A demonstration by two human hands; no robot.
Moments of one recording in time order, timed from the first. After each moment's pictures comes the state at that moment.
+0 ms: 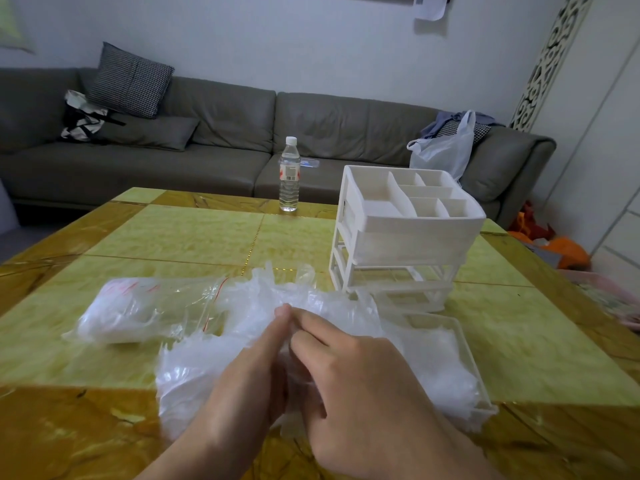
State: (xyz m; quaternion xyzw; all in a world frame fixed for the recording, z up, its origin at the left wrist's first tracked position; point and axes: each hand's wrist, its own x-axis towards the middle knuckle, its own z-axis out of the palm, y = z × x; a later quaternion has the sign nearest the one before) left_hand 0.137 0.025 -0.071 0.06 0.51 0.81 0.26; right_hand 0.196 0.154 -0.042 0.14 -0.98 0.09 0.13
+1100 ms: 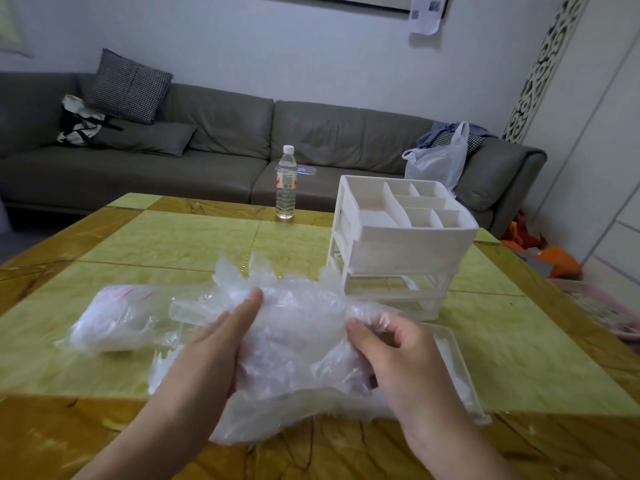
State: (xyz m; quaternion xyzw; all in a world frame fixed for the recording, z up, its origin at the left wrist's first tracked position) left_hand 0.128 -0.007 -0.044 0.06 0.72 0.68 0.13; right_hand 0.184 0.193 -0.056 -0.19 -0.74 0.63 0.17
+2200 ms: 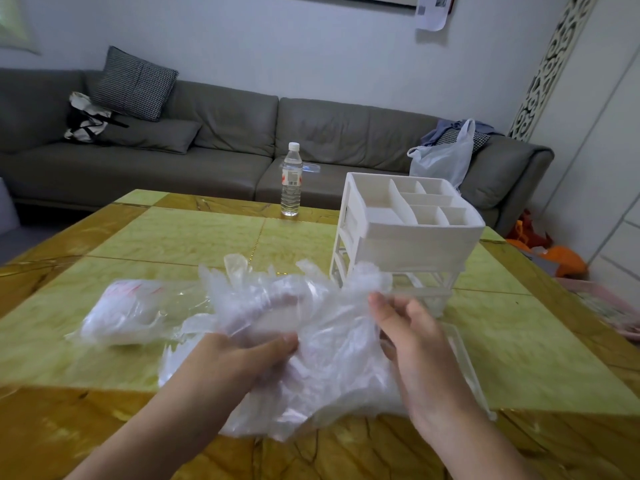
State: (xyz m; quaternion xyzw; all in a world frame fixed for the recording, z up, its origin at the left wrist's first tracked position) left_hand 0.125 -0.013 -0.048 0.08 0.72 0.65 0.21; right_hand 0.177 0.203 -0.061 -0.17 -0.65 0.71 0.19
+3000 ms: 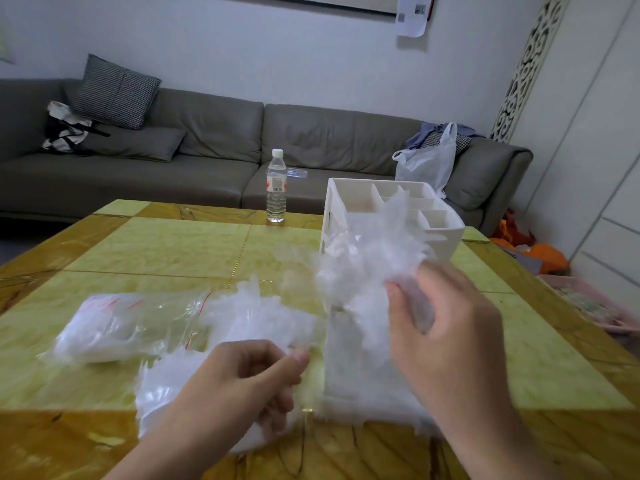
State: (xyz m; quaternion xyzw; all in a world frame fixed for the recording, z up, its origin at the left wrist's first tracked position) left_hand 0.130 0.009 -0.049 0.17 0.69 0.67 0.23; right_hand 0.203 0.218 -0.015 -0.06 -0.85 0.16 0.49
